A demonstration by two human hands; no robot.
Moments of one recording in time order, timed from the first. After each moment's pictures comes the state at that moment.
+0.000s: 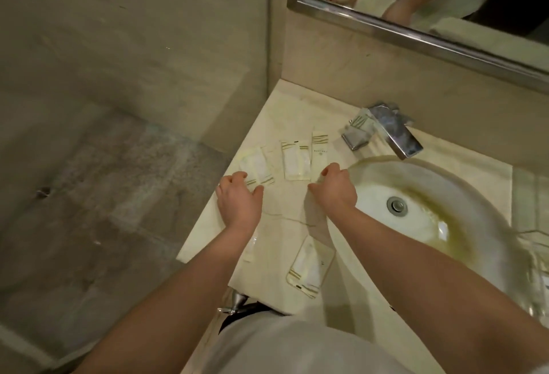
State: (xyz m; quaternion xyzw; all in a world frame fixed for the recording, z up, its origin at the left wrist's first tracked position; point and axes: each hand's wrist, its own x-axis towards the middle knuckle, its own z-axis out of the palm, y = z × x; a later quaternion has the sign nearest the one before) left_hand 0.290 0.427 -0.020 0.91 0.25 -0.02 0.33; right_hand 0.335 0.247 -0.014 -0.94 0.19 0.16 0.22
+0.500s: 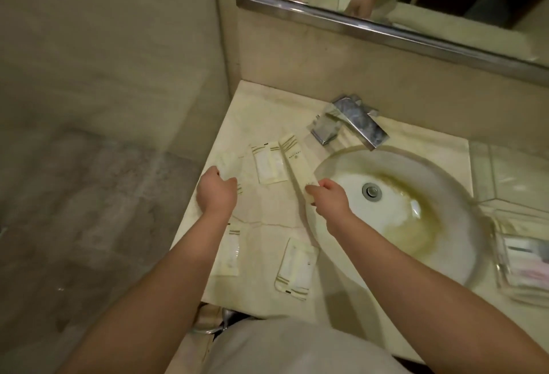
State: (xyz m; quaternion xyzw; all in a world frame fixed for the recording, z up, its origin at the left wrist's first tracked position) left_hand 0.347 0.431 -0.026 0.87 0.27 -0.06 0.40; right_hand 0.305 0.215 -0.009 -0.73 0.36 0.13 0.56
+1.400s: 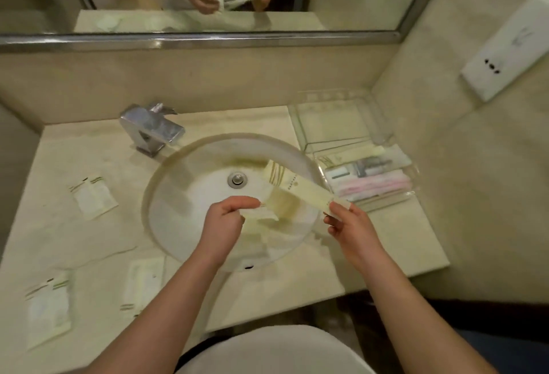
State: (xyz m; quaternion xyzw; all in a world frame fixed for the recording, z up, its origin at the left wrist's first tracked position) left_hand 0.189 0.148 0.042 0.73 -0.04 -0.28 0.62; right_hand 0.057 -0.057 0.045 -0.51 0.45 -0.10 0.73
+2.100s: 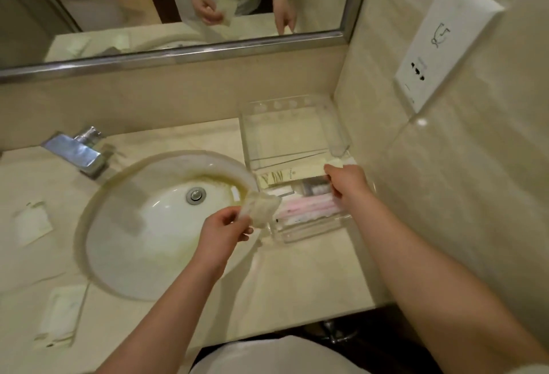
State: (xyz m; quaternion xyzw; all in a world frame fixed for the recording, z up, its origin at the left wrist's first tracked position) left_hand 0.133 -0.022 0.048 0.74 0.02 -0.29 0.61; right_hand 0.110 -0.295 0.017 -0.61 0.54 -0.05 0.58
